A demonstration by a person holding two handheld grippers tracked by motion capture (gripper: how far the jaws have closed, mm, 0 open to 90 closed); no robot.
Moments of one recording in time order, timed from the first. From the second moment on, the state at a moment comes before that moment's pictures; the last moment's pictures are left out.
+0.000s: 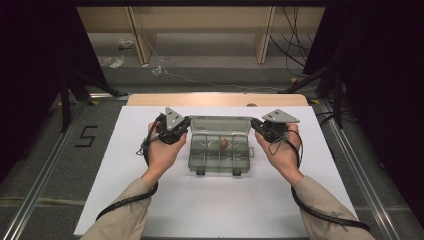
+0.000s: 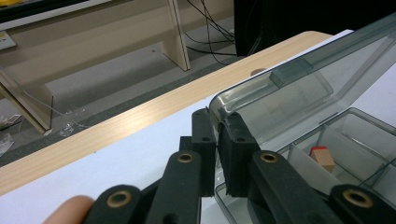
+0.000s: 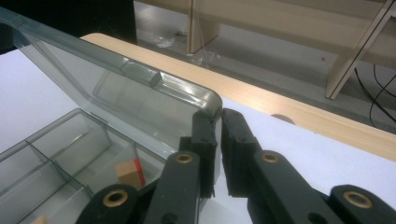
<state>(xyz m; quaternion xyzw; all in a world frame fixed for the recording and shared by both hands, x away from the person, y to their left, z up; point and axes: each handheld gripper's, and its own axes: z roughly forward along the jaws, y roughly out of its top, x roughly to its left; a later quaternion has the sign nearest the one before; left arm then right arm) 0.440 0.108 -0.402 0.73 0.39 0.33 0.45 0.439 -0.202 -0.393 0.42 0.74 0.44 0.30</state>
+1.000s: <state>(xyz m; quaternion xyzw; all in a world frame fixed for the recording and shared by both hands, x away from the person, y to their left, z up) 0.428 0.109 -0.409 0.73 0.37 0.35 0.45 0.424 -0.204 -0.398 0.41 0.74 0.44 0.29</state>
